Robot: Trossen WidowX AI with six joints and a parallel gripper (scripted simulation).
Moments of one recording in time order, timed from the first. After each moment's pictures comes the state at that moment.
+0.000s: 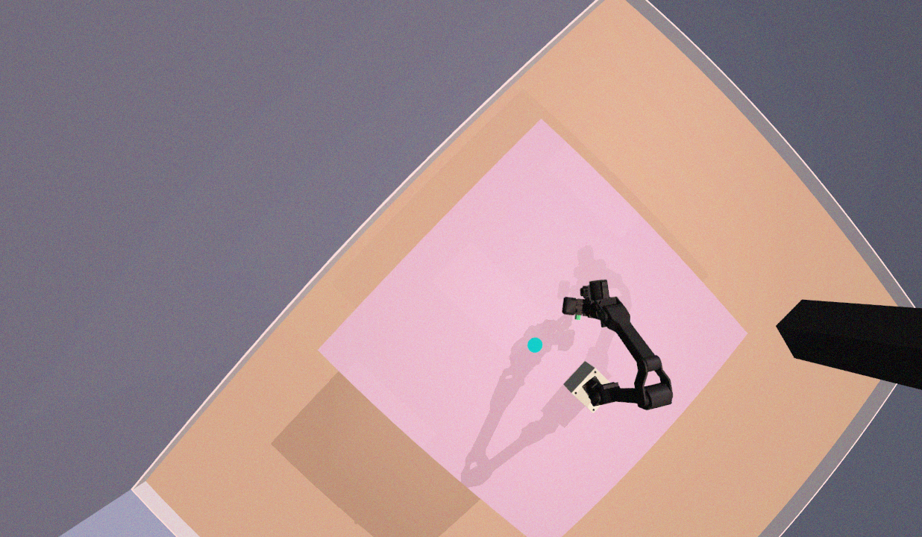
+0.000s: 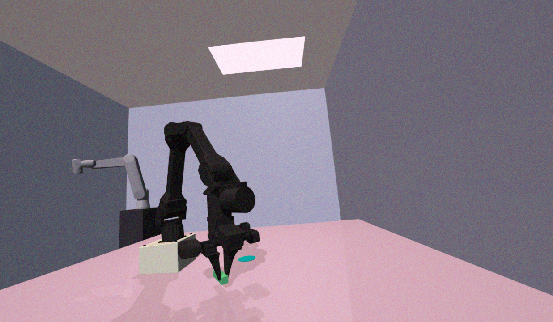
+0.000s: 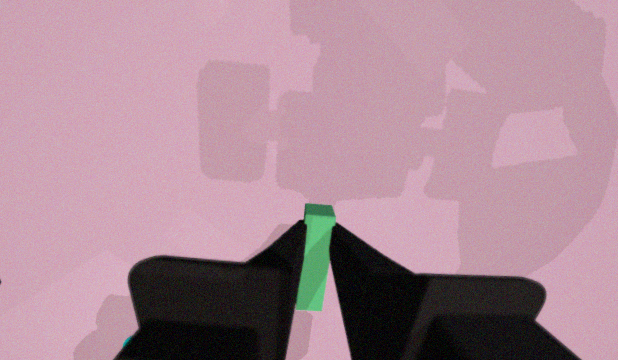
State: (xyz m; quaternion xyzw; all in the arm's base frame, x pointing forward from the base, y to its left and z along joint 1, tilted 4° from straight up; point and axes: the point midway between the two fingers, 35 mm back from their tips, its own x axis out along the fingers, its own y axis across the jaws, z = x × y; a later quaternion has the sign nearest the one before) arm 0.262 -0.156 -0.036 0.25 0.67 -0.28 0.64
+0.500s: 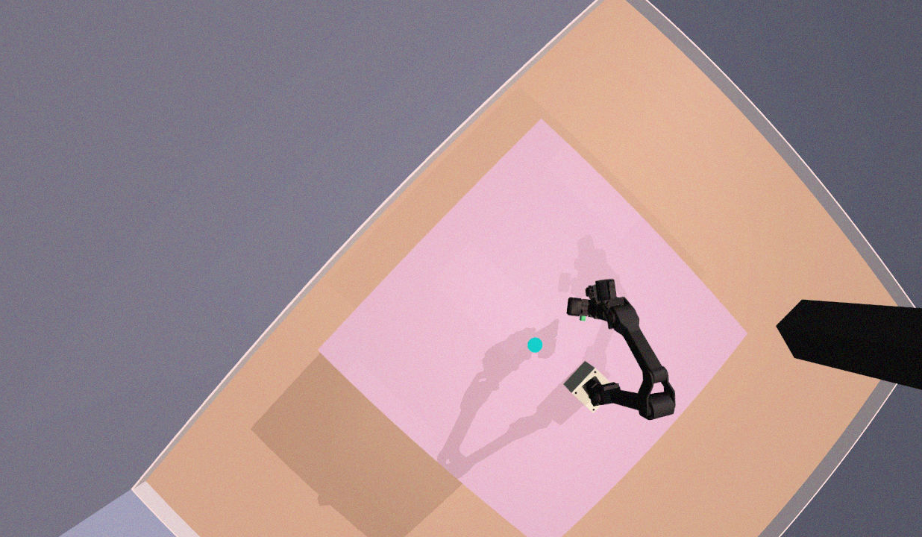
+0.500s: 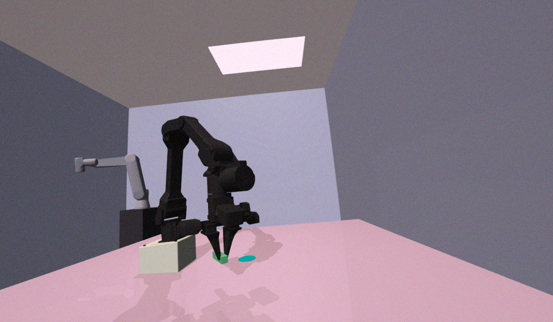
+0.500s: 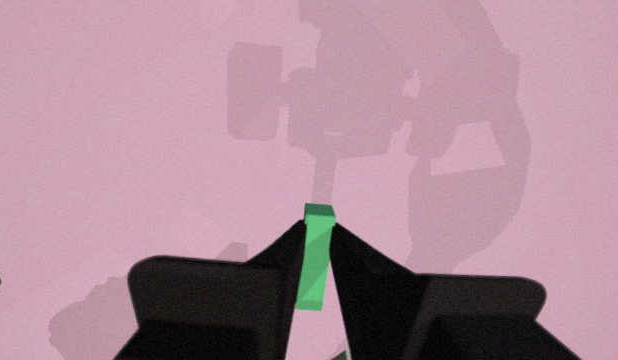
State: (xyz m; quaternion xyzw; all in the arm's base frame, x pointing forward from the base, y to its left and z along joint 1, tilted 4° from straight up) arm 0.268 -0.156 0.010 0.25 0.67 -0.28 0.64
